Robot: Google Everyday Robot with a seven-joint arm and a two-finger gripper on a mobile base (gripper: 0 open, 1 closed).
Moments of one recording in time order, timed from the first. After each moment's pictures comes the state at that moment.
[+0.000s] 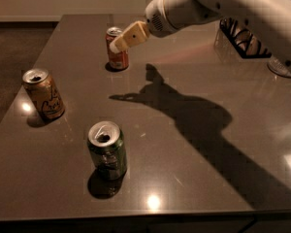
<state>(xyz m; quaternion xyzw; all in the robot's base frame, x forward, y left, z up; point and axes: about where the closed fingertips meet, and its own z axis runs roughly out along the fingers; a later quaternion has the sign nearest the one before) 0.678 0.004 0.973 -0.41 0.77 0.18 0.45</state>
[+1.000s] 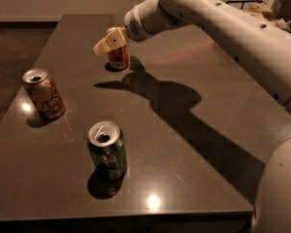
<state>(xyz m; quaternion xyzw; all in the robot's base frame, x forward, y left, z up) 0.725 0.056 0.935 -0.41 0.78 0.20 0.43</state>
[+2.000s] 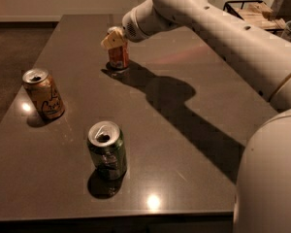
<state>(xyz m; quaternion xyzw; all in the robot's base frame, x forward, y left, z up) 0.751 0.065 0.921 -0.40 0.79 0.19 0.43</state>
